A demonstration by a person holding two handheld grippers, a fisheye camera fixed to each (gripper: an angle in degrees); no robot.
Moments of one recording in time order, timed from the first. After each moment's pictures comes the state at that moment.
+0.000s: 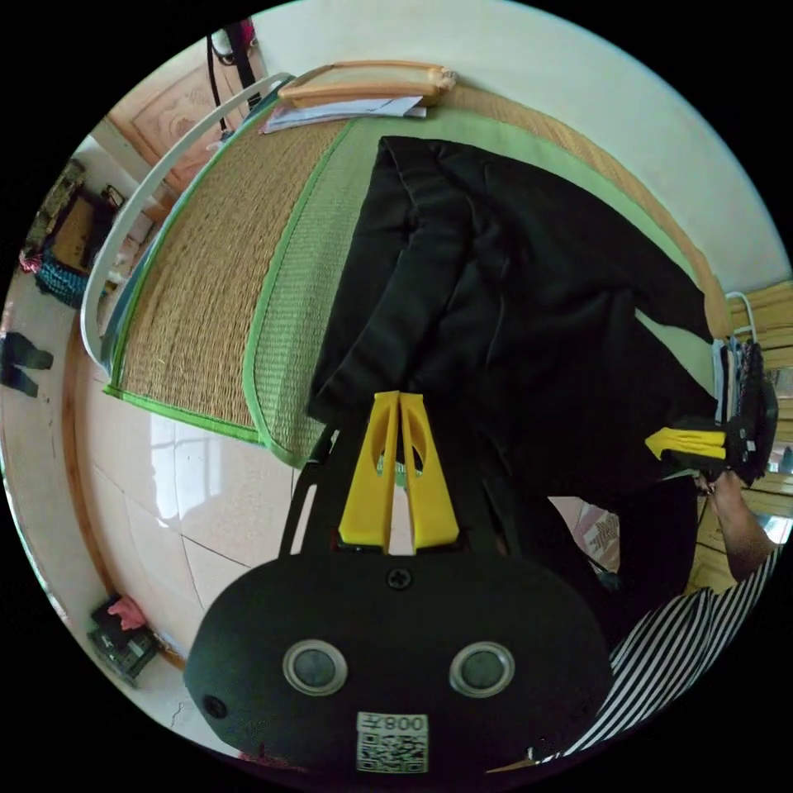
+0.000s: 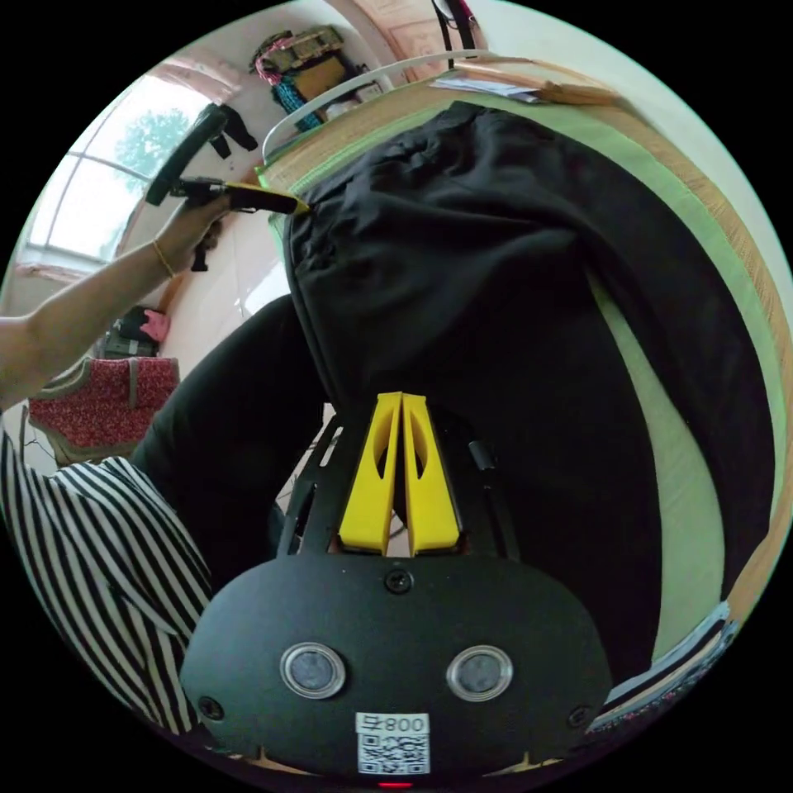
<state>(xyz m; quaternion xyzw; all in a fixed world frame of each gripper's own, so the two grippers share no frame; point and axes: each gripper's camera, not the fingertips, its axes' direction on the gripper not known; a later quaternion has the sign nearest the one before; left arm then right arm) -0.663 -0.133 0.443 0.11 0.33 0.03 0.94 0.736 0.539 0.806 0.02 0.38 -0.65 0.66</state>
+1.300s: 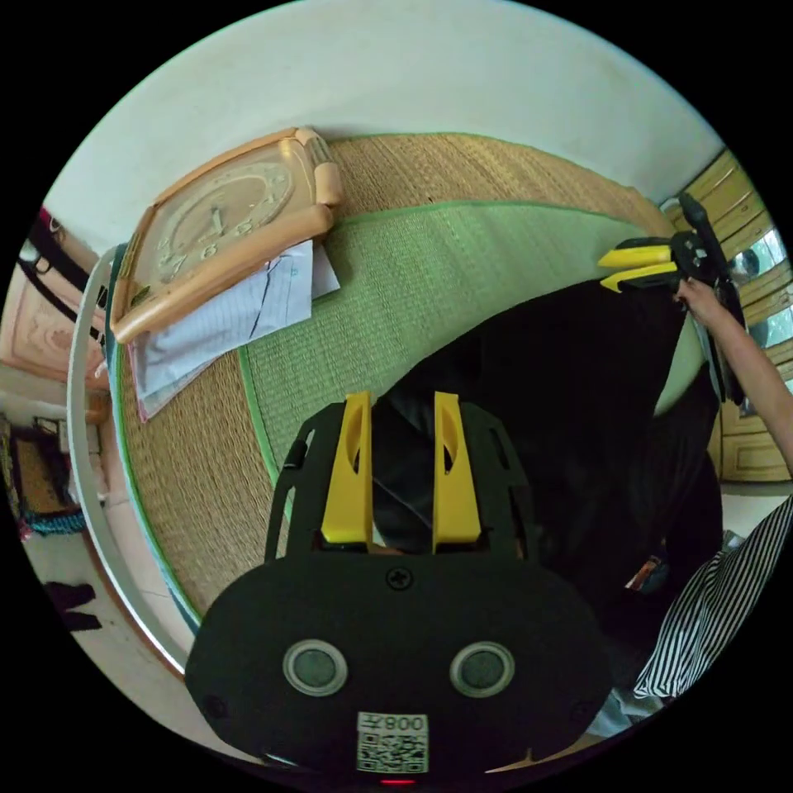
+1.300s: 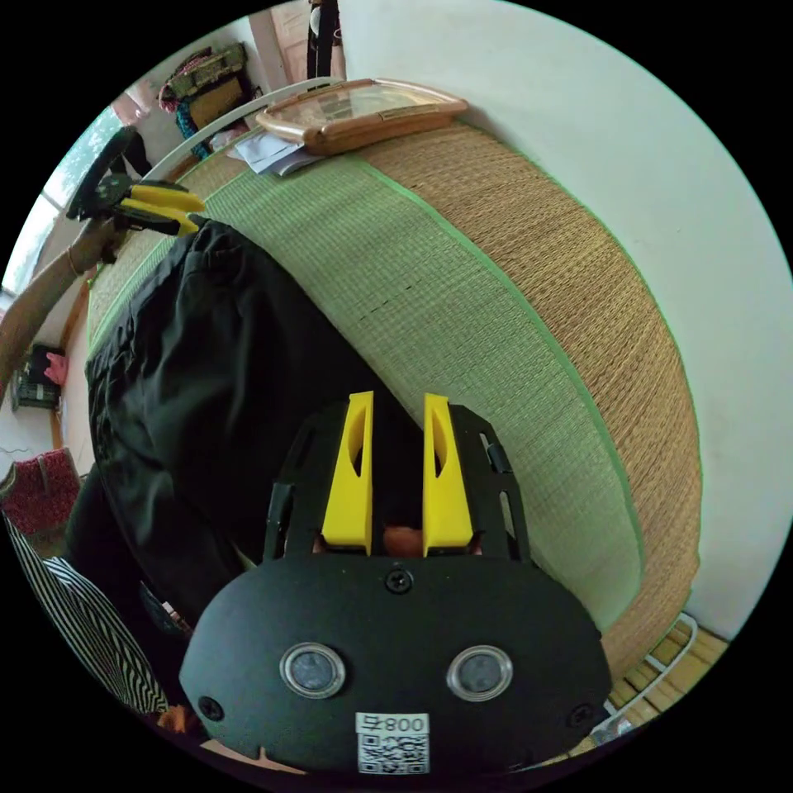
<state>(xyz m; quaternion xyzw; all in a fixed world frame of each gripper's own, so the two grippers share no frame) -0.599 -0.463 0.080 0.18 0.29 0.27 0.90 0.453 0.299 0.828 0.14 0.50 -0.61 0.60</state>
